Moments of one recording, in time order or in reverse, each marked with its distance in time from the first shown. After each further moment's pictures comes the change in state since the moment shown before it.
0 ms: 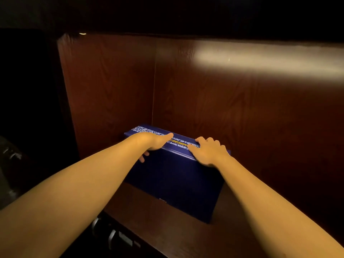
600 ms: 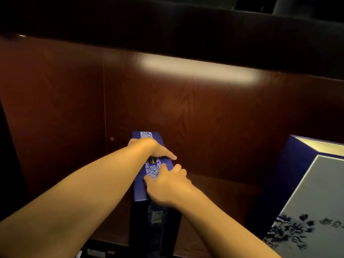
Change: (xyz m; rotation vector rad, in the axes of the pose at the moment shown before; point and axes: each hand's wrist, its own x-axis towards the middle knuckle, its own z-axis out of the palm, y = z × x) left_hand -0.022 0.074 0.048 0.407 -0.146 0.313; right_hand -0.174 -0.080 0.002 0.146 -0.073 0.302
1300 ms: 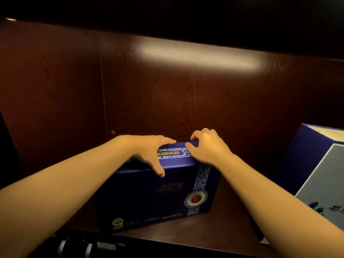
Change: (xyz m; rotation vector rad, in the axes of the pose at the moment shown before) left_hand -0.008 -0.060 -0.003 0.141 0.025 0.717; right_hand 0.086 0.084 -0.047 -0.072 0.425 -0.161
